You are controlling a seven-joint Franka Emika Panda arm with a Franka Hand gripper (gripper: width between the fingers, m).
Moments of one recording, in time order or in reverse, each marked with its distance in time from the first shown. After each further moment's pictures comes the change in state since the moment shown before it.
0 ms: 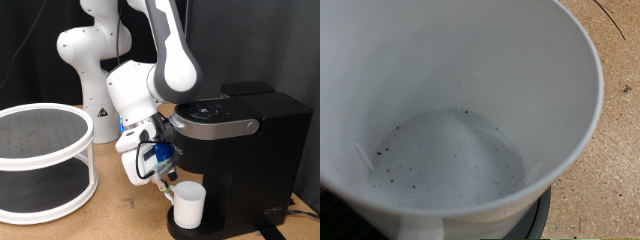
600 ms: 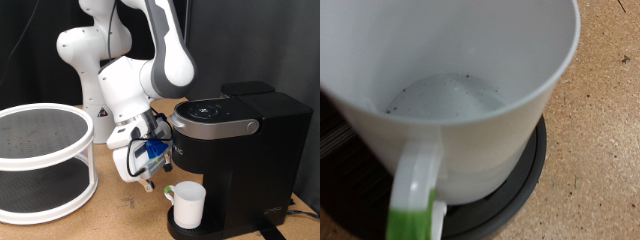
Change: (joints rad) arm -0.019 -0.059 -0.016 -0.074 -0.224 -0.020 0.185
